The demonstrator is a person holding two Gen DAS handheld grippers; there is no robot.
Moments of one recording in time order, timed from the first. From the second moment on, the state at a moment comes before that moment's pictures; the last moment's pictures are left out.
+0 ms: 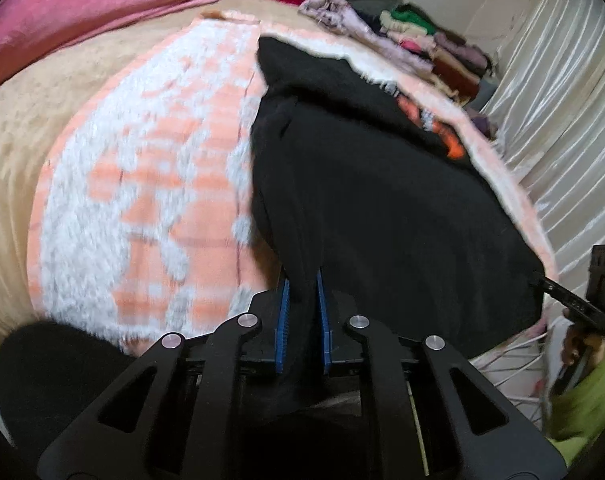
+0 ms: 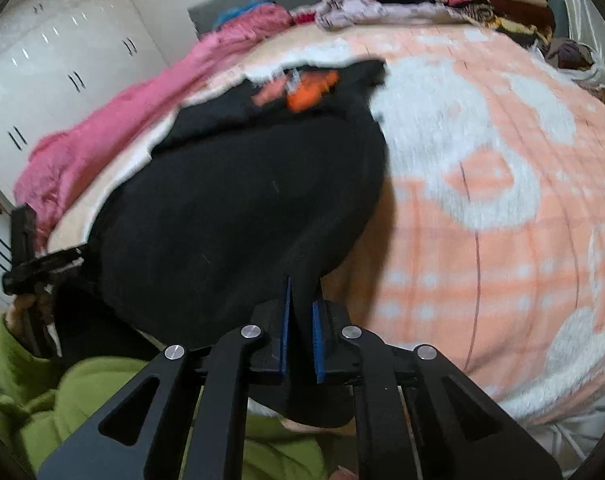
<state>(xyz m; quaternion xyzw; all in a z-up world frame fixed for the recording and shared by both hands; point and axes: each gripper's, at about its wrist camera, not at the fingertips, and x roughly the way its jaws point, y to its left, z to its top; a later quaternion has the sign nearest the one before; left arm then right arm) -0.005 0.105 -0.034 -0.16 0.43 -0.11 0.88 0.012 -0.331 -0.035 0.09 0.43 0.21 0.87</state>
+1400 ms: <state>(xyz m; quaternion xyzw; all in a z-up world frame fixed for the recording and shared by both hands) 0.192 0.159 -0.001 -0.27 0.33 -0.06 0.90 0.244 -0.345 -0.013 0.18 0.37 0.12 0.90</state>
